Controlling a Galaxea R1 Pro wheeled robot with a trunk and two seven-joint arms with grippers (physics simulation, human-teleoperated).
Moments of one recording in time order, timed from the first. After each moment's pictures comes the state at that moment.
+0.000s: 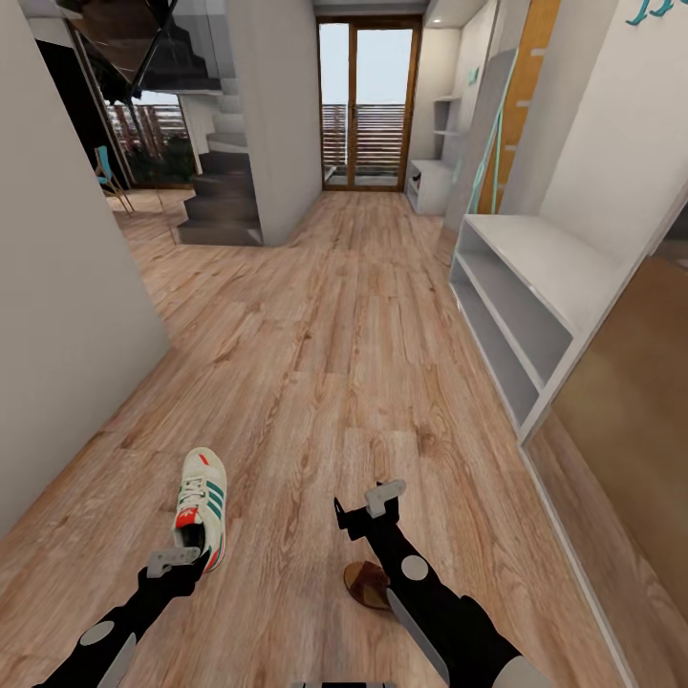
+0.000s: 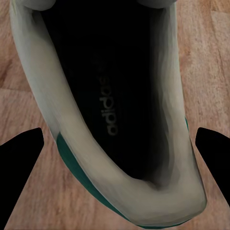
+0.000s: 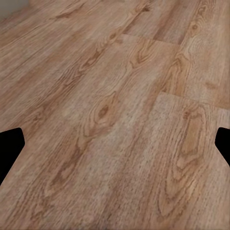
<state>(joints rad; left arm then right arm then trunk) -0.40 0.19 0.12 -0.54 0.13 -0.20 -0.31 -0.49 0.06 0.60 -0.88 -0.19 -0.05 -0.16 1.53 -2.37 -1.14</state>
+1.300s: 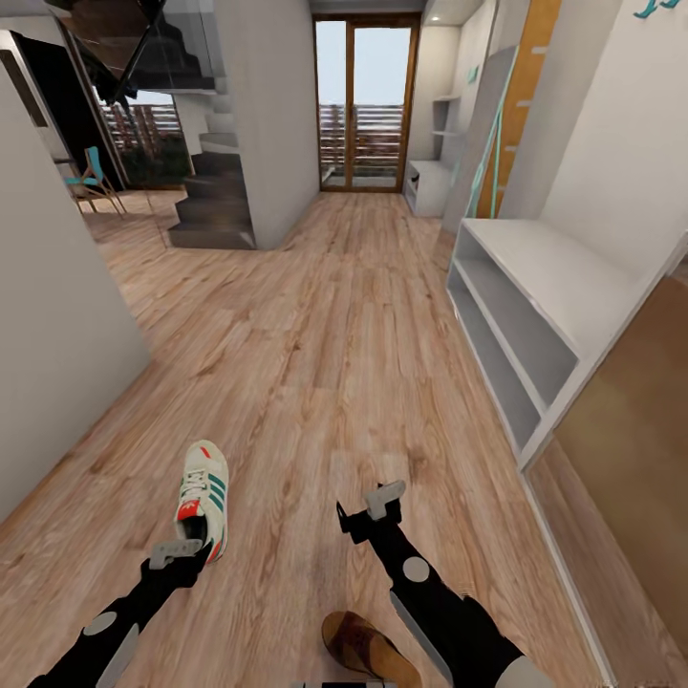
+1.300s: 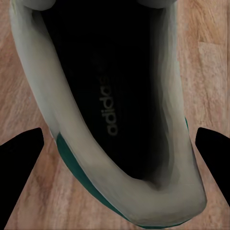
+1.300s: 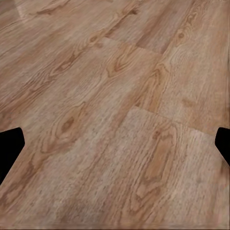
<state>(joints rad) -0.41 0.19 0.11 -0.57 0.13 -0.18 -0.31 -0.49 0.05 0.60 -0.88 -0.13 -0.04 -0.15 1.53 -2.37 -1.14</state>
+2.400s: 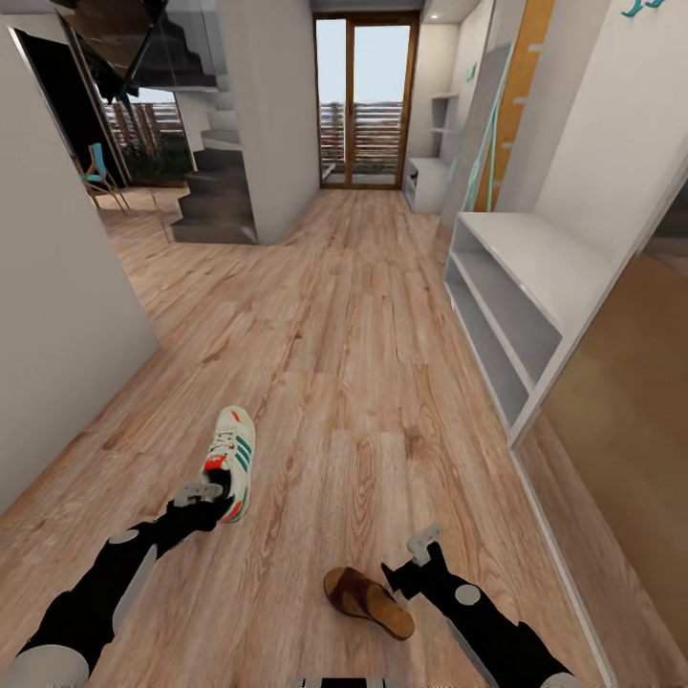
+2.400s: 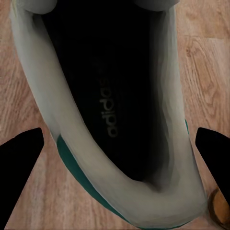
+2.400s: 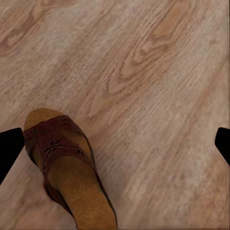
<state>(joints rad) -0.50 0.20 0.04 -0.86 0.11 0.23 -0.36 -0.48 -0.05 0.45 -0.64 -0.05 0.01 0.13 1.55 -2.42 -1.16</state>
